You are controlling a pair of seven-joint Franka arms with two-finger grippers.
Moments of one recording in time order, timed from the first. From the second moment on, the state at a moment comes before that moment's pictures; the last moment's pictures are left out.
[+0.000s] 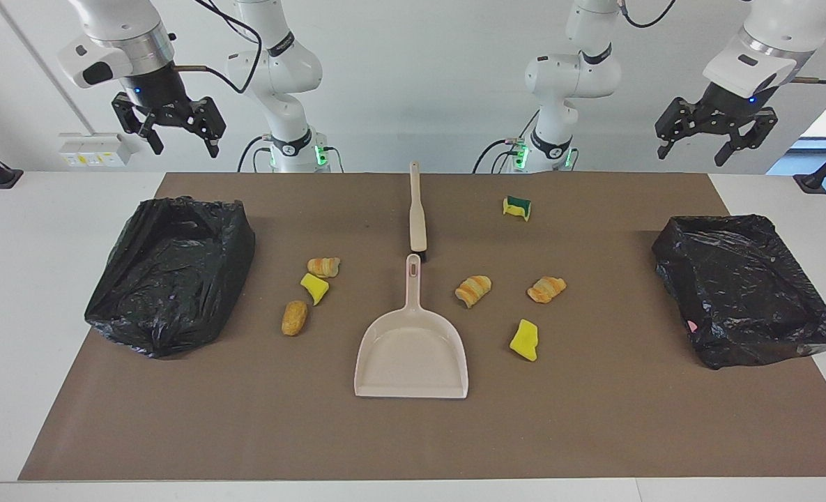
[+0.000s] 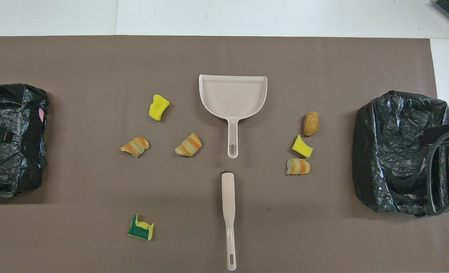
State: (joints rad) left arm -0.12 -0.02 0.07 -1.43 0.00 1.40 0.20; right arm 0.05 -0.10 -0.06 -1.56 -0.04 1.46 0.05
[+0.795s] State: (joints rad) left arm -0.11 -0.02 0.06 -1.43 0.00 1.40 0.20; right arm 0.05 -0.10 -0.06 -1.56 -0.04 1.46 0.05
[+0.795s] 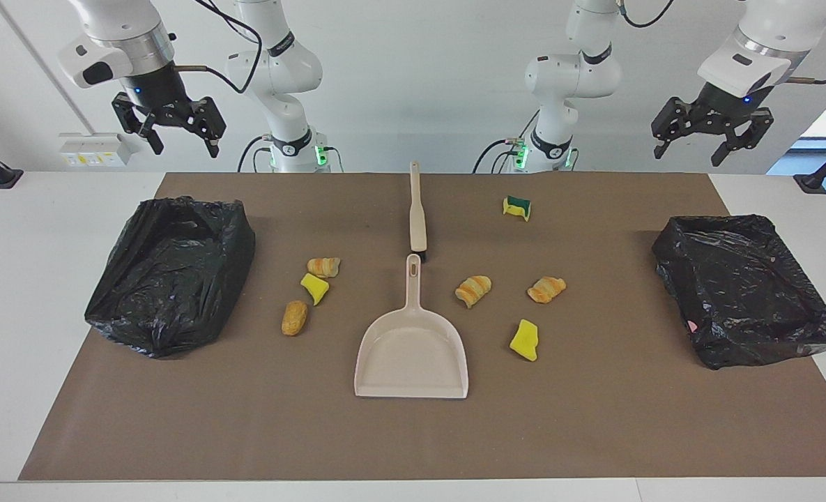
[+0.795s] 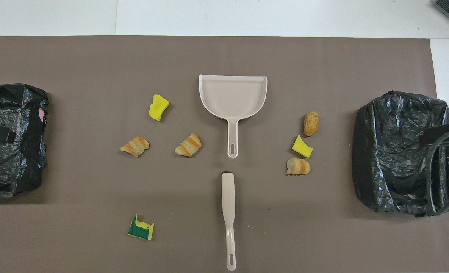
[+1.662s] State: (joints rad) left arm -0.13 -0.03 0.04 -1.44 0.00 1.45 0.20; right arm 0.03 -0.10 -0.06 -1.56 -0.04 1.46 0.05
